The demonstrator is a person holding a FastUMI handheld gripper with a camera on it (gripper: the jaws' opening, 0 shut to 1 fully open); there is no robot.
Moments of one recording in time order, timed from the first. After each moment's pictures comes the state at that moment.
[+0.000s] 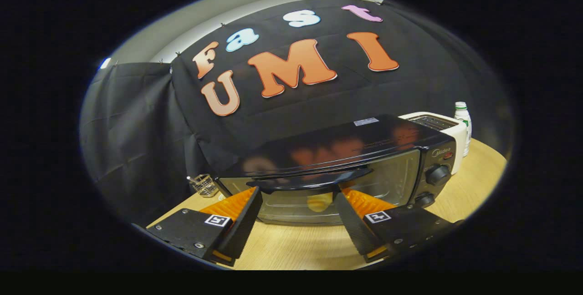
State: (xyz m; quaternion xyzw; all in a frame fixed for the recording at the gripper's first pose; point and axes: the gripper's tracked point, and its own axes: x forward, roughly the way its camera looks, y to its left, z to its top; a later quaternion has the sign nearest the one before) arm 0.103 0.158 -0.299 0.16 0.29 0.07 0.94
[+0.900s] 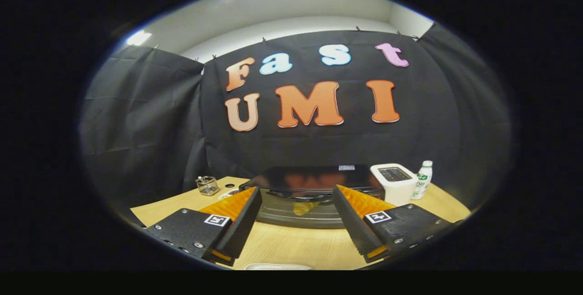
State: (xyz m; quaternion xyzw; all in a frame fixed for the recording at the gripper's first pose) arm 0.026 0.108 -0.141 0.03 0.17 0.08 0.98
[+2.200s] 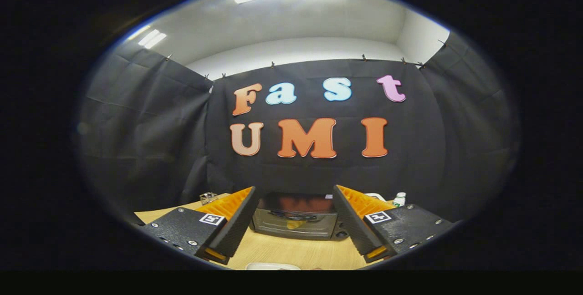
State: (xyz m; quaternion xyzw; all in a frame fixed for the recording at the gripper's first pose) arm -0.006 0.093 -0.031 0.00 0.09 0.06 0.99
